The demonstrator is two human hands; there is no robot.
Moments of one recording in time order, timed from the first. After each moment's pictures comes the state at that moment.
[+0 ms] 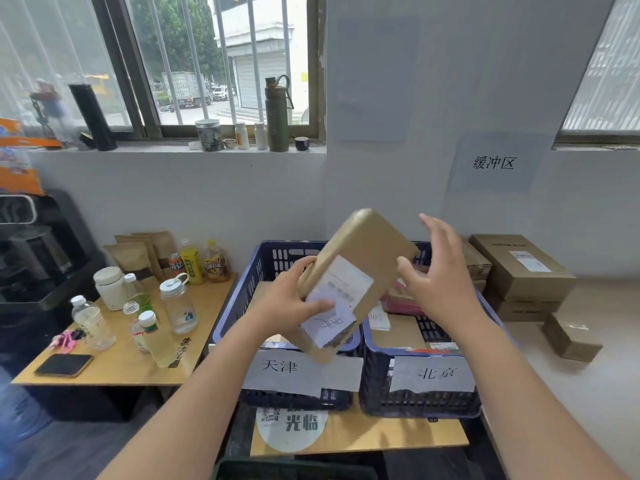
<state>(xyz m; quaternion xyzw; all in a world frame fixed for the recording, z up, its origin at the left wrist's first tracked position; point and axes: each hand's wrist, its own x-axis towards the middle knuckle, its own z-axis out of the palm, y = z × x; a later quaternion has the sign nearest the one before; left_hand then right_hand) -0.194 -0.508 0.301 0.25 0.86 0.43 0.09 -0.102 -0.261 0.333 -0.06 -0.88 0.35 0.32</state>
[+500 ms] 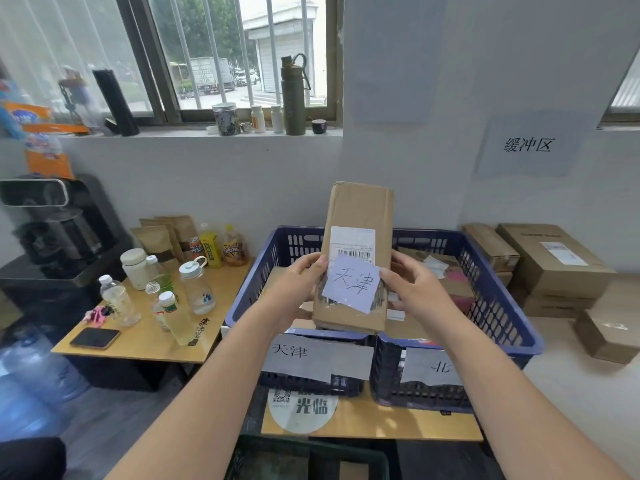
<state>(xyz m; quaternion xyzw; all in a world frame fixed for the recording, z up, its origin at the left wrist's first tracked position) -0.191 -0.487 0.297 0.03 0.73 0.65 0.21 -0.126 -0.275 0.289 -0.08 -0.74 0.67 0.07</state>
